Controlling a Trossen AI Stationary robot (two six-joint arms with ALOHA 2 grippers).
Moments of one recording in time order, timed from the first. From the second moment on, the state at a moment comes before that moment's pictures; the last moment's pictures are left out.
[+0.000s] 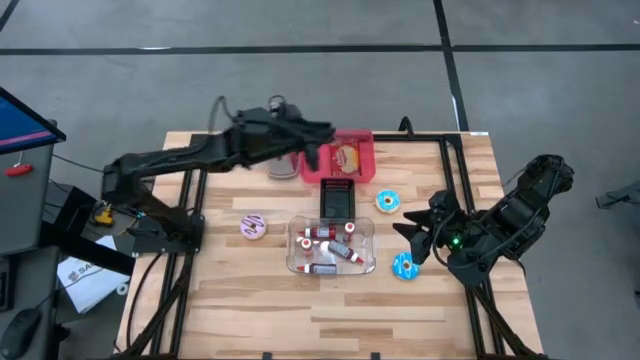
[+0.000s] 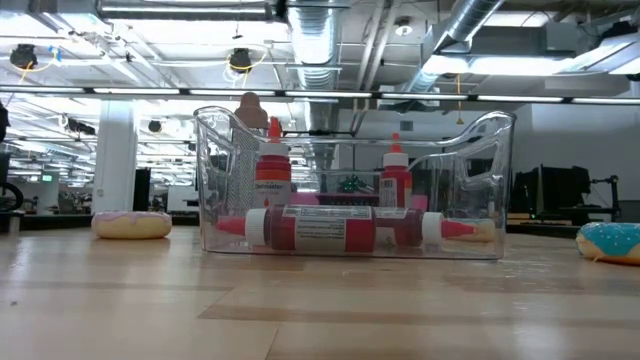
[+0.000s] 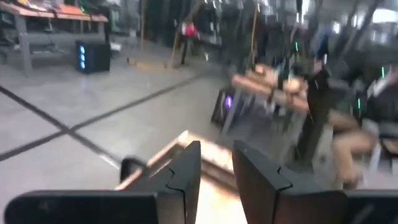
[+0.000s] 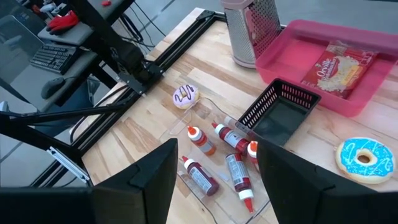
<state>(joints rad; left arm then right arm) 0.20 1.47 1.45 -0.07 -0.26 -0.24 0.73 1.36 1.67 -1.34 0.92 1.43</state>
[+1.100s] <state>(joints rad) -0.45 1.15 0.93 -1.03 -0.24 -0.61 0.76 1.36 1.66 -1.34 0.91 1.44</state>
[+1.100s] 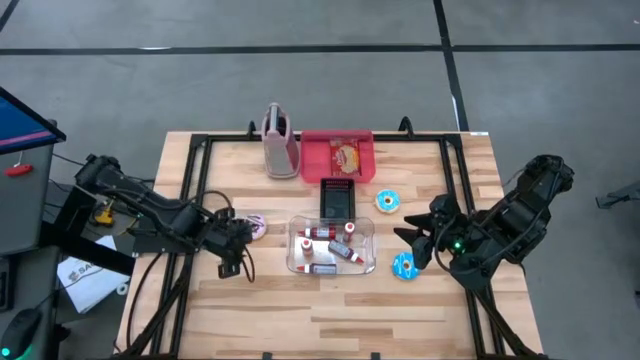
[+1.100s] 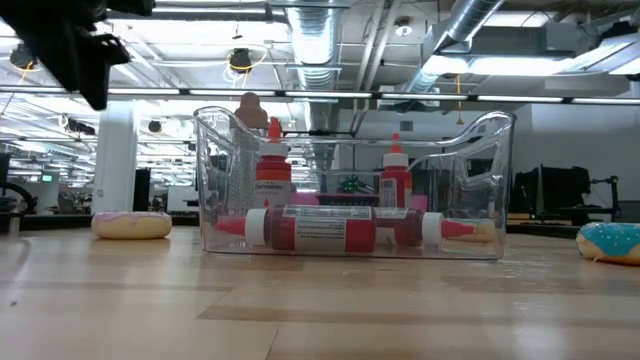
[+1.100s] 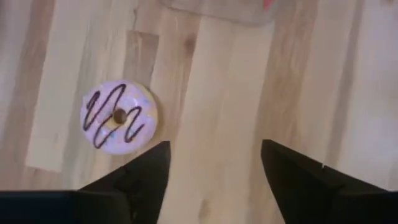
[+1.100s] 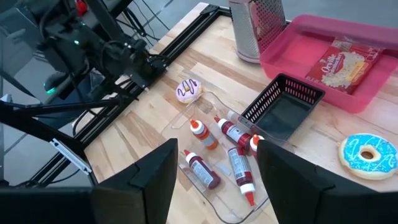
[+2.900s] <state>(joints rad) -0.13 1.31 0.61 -0.57 -0.12 -0.27 0.76 1.36 1.66 -1.35 0.90 1.50</state>
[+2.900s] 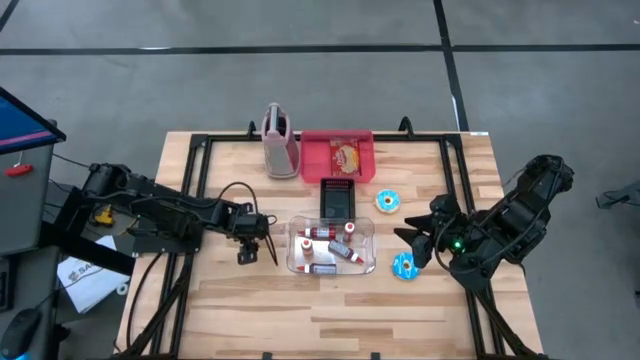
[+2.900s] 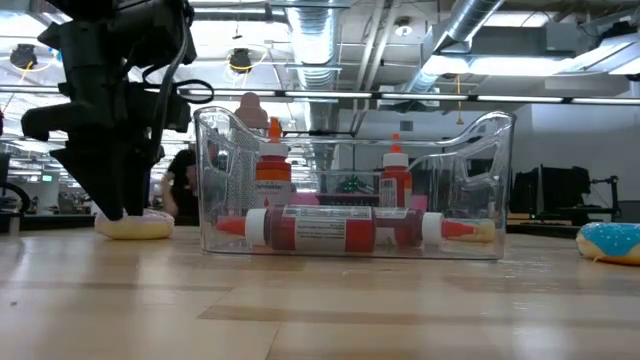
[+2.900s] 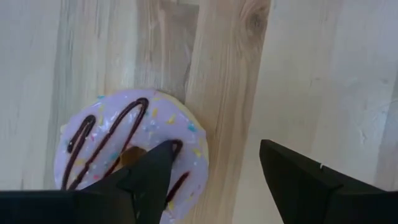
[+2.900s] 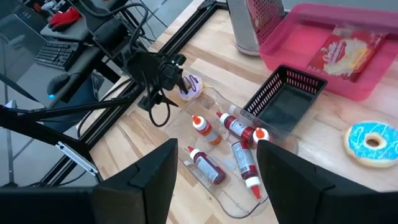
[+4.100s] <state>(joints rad) -0.10 1.31 0.61 -0.63 -0.13 -0.25 0.76 1.36 1.66 -1.36 0.89 1.52</state>
